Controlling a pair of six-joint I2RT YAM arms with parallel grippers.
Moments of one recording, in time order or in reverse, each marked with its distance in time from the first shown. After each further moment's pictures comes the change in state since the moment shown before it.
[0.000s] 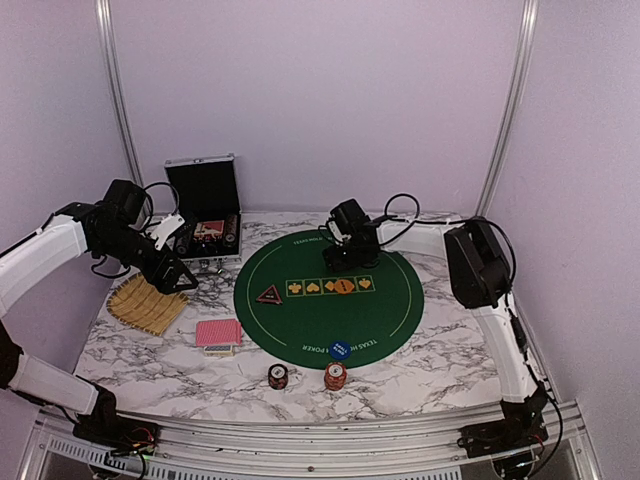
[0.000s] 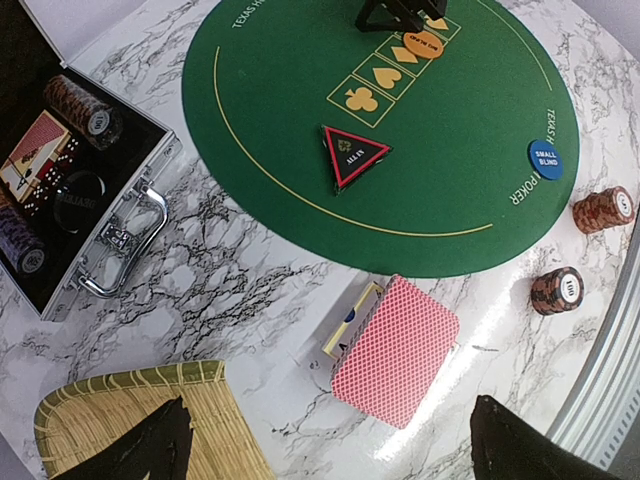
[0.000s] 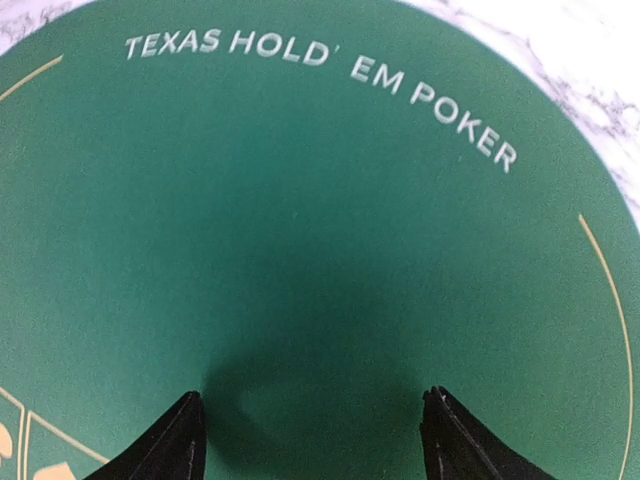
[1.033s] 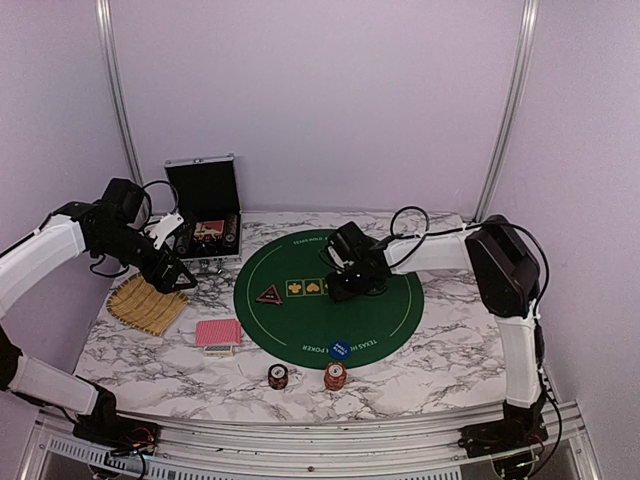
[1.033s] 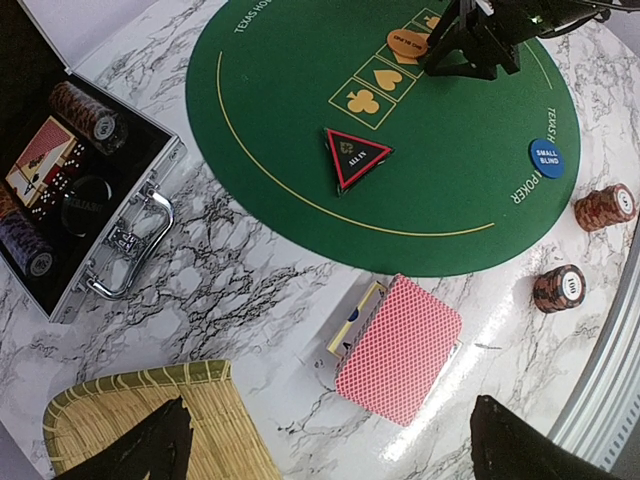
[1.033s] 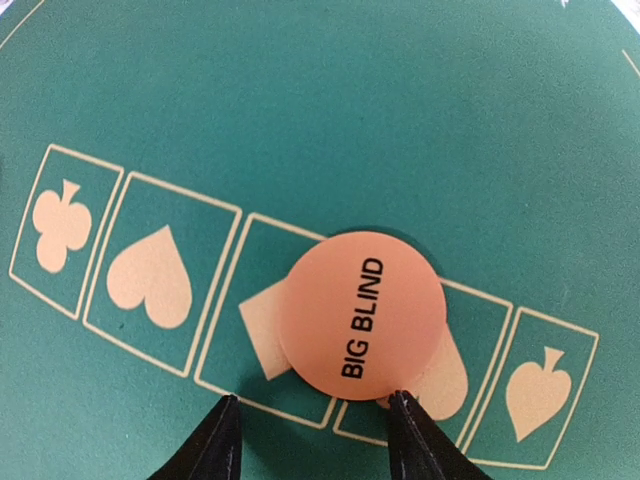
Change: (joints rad) left arm 0.000 -0.010 0.006 -0.007 -0.008 0.014; right arm 0.113 -0.268 -0.438 0.090 -0.016 0.121
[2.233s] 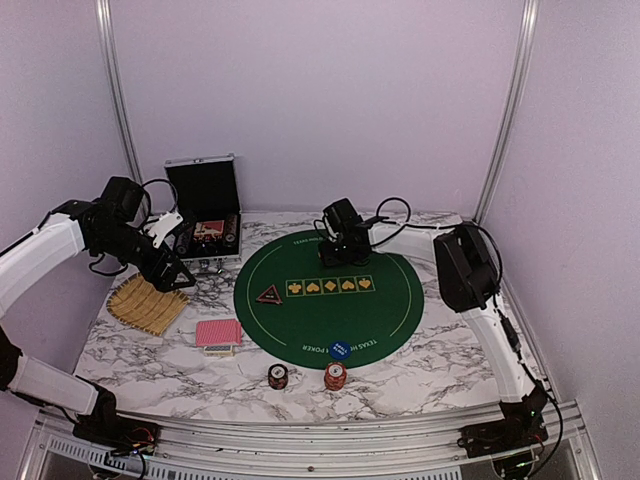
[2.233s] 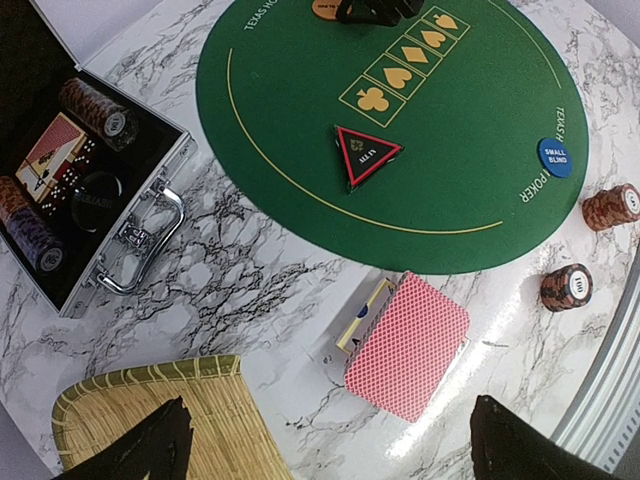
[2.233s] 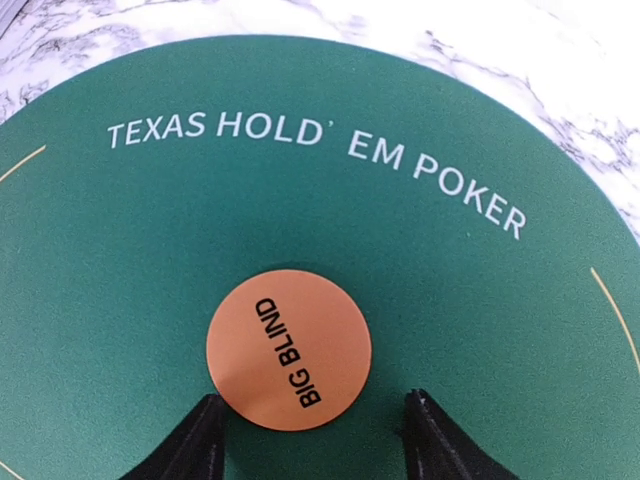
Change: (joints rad) left arm 0.000 0.000 0.013 -0.011 -0.024 0.001; right arm -0.104 0.365 0.570 -0.068 0.058 -0.035
